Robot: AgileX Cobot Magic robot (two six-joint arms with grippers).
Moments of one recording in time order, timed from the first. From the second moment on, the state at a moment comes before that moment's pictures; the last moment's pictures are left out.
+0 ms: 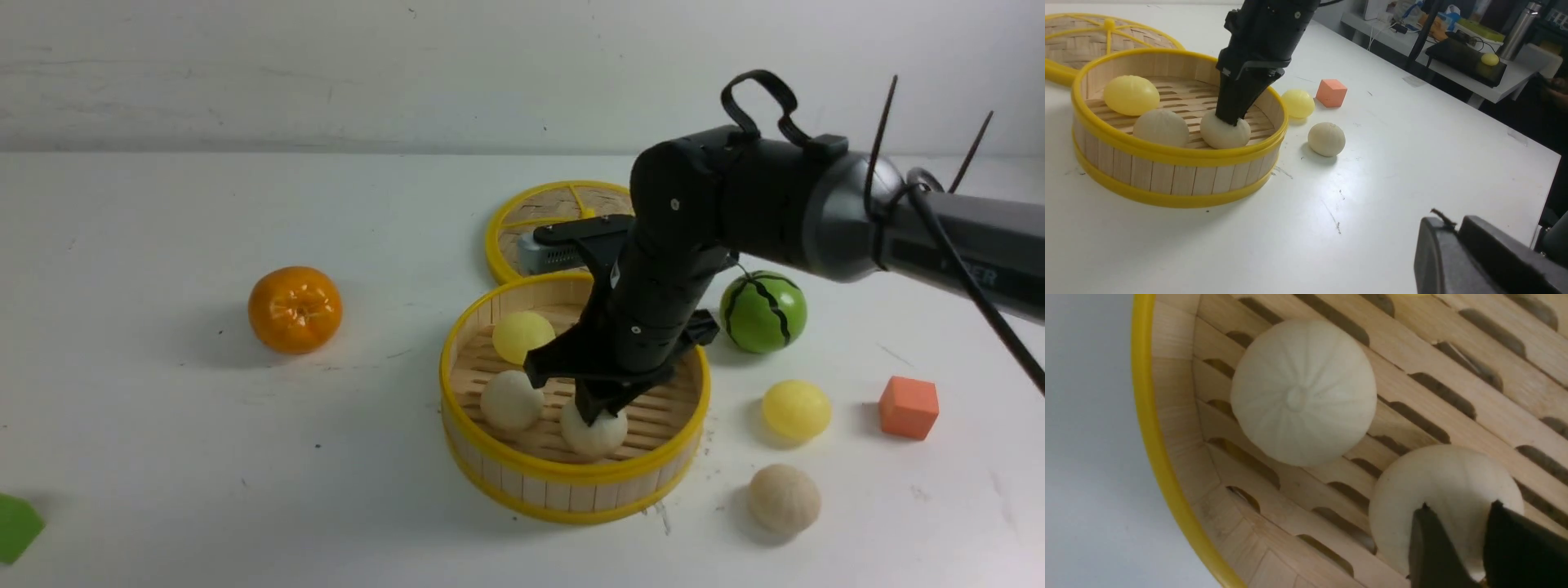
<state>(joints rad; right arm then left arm) 0.56 2.03 -1.66 0.15 0.98 0.11 -0.93 0.29 -0.15 -0.04 0.06 -0.26</state>
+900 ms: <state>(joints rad) 0.31 1.65 -1.10 0.14 0.86 0.15 -0.93 0.29 -0.15 -0.04 0.06 -0.26</state>
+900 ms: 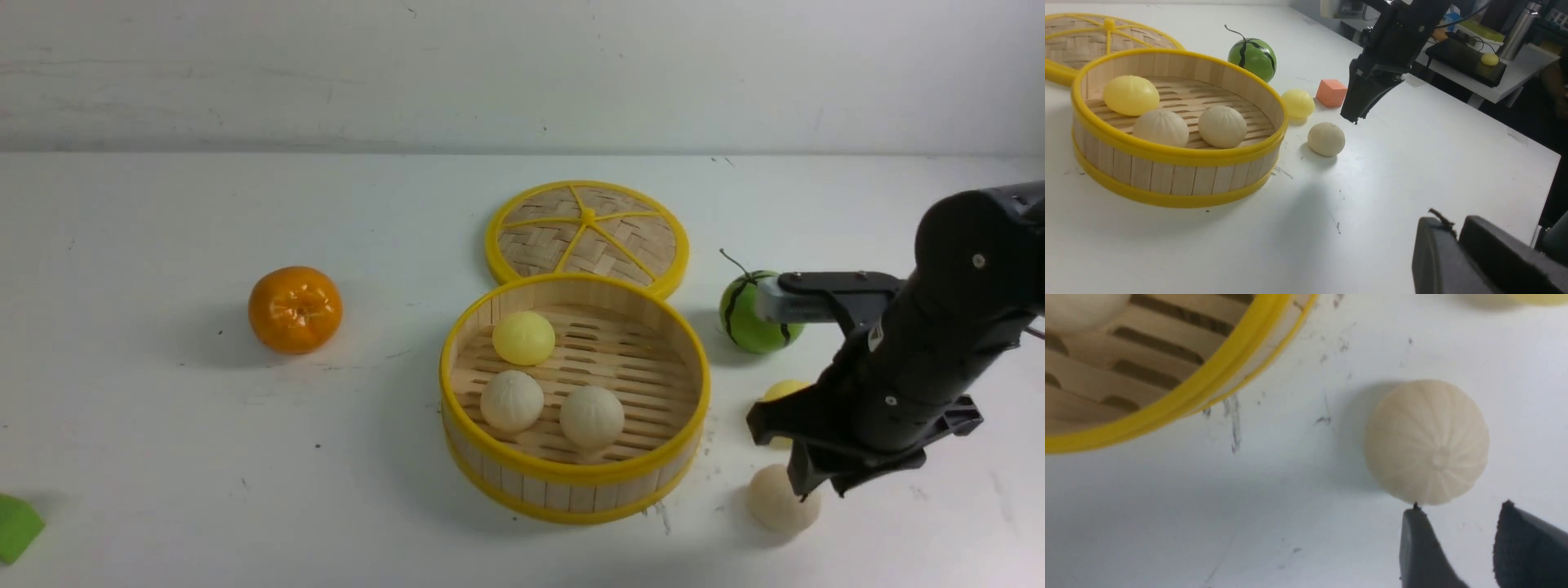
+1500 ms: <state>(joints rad) 0.29 1.74 -1.10 0.14 0.77 0.15 -0.93 0.29 -0.15 -0.04 0.06 -0.26</state>
